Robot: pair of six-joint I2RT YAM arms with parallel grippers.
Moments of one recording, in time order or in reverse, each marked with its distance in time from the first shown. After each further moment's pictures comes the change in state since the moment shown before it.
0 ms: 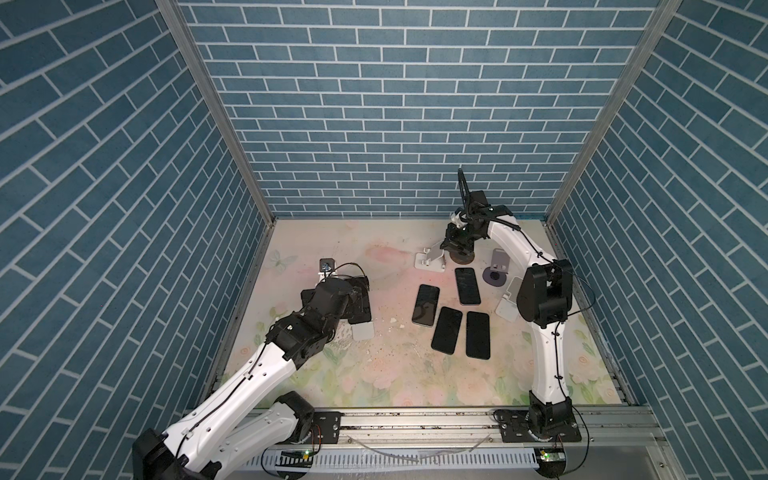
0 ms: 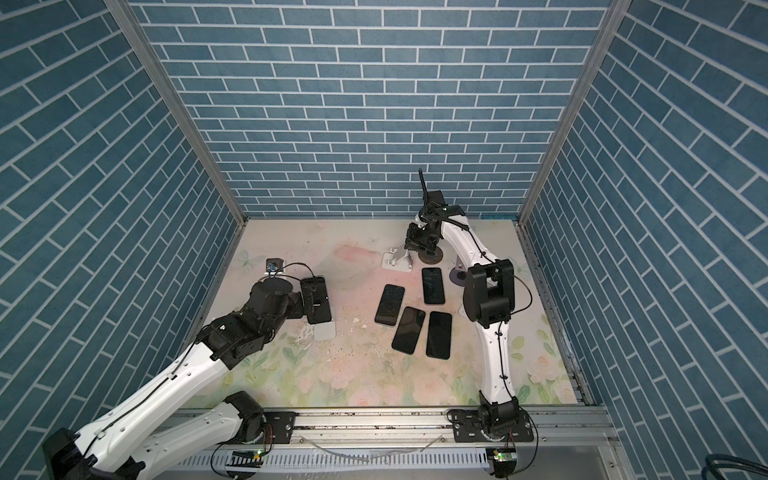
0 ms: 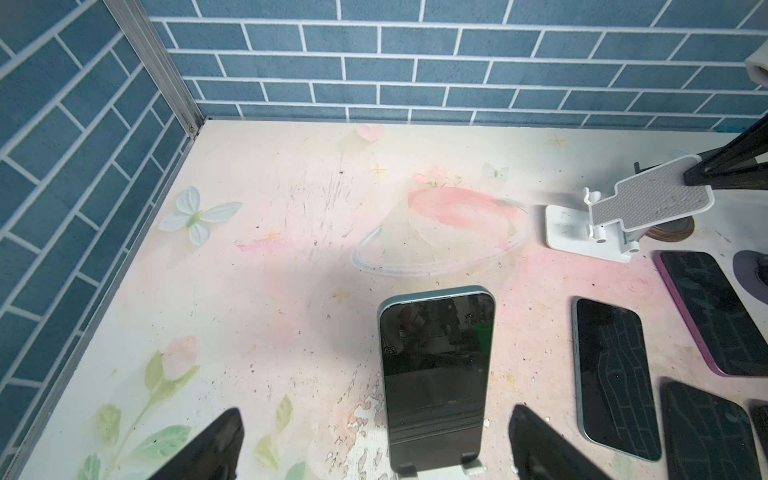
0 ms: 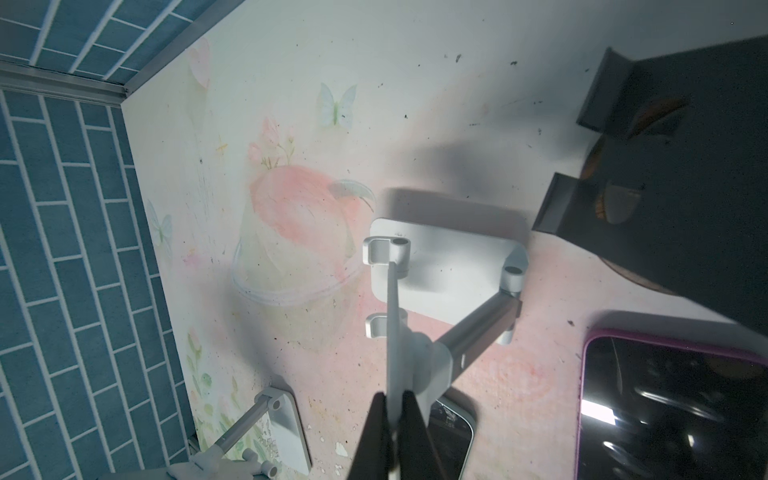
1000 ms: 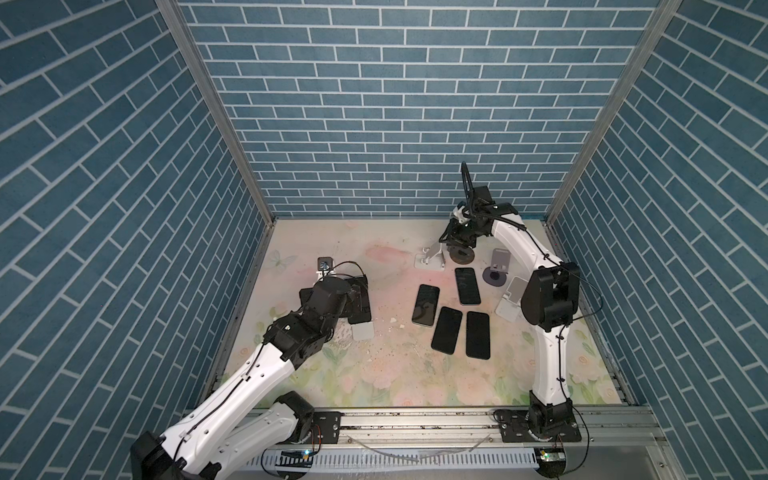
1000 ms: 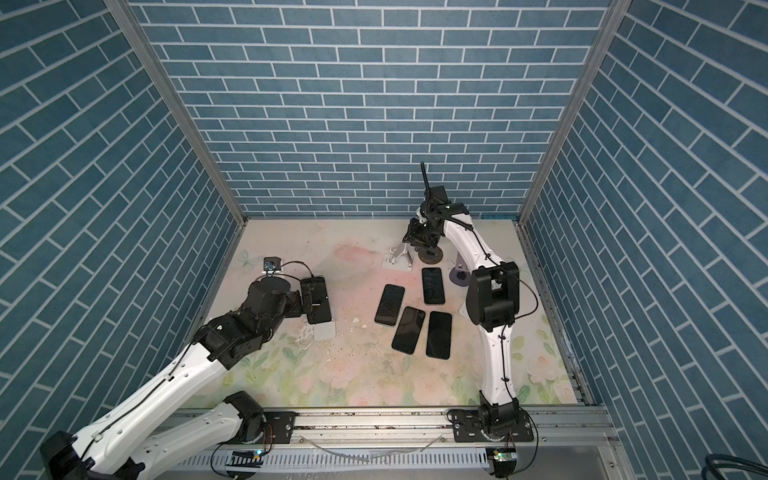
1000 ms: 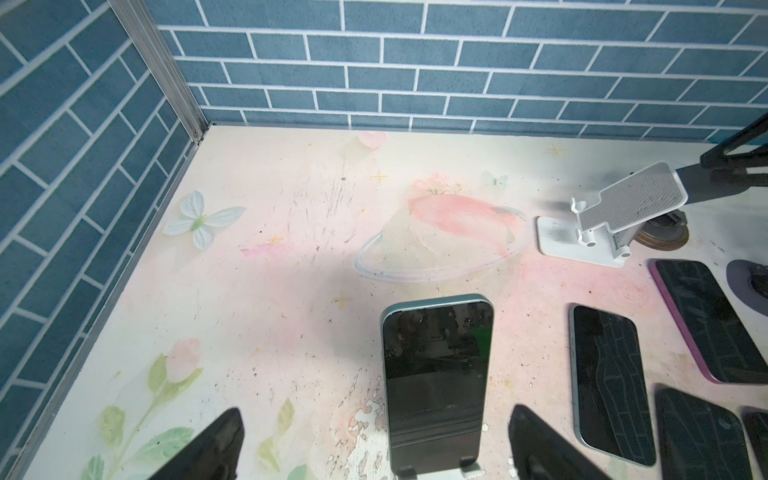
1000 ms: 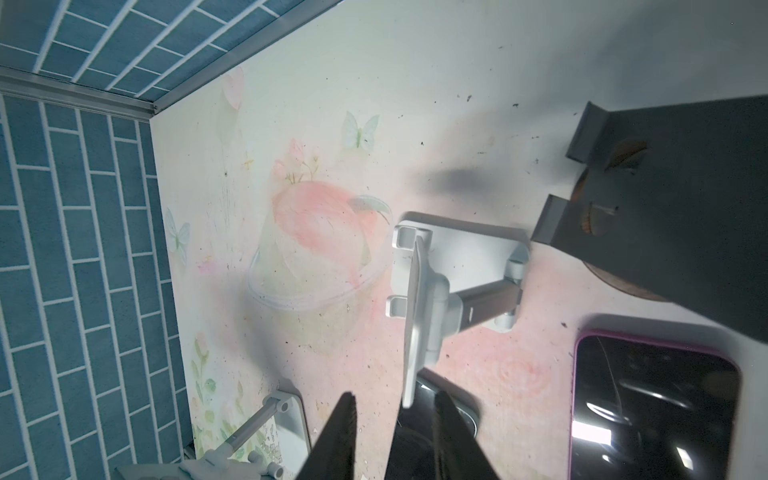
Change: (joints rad) left arm 0.006 -0.006 0.019 -0.008 -0.001 0.000; right arm 0.010 -0.089 -0.050 0.035 0.034 -0.005
